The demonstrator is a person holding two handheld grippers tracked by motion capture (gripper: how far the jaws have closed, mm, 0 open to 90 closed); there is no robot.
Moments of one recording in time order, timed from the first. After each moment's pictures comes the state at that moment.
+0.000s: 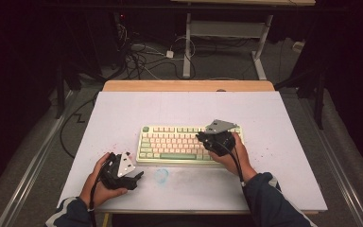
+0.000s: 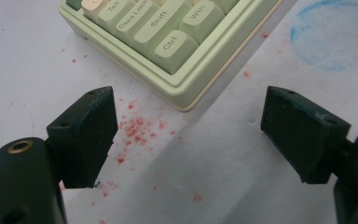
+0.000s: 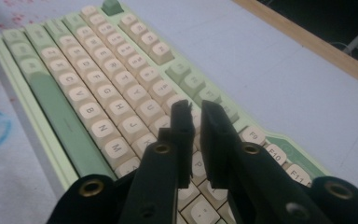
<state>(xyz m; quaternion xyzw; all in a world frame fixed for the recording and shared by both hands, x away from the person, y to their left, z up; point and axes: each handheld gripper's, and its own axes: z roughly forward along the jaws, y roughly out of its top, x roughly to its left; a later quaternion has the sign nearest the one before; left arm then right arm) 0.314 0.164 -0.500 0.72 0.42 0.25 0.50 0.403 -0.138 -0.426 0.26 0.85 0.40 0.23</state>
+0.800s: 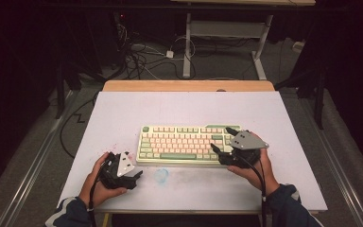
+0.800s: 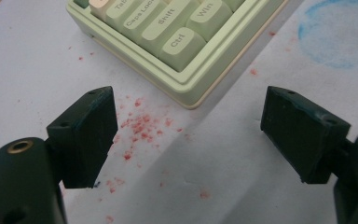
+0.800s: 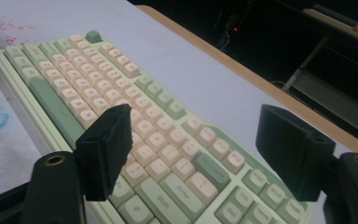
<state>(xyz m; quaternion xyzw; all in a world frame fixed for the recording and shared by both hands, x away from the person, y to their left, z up) 0.315 0.167 -0.498 0.71 0.42 0.25 0.50 0.351 -0.190 -0.410 0.26 0.79 0.44 0.33</state>
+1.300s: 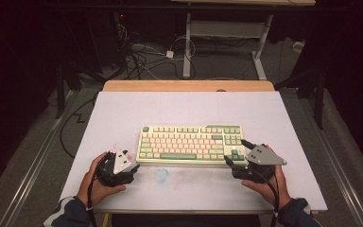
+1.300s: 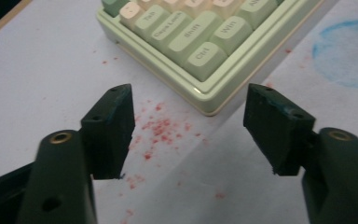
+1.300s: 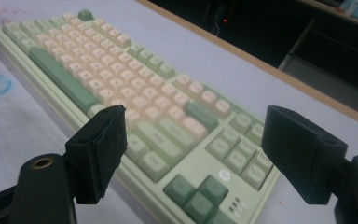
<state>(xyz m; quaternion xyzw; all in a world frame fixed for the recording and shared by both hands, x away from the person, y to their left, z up) 0.317 0.173 -0.484 0.70 0.44 0.27 0.50 0.320 -0.227 -0.432 0.29 0.79 0.43 0.33</state>
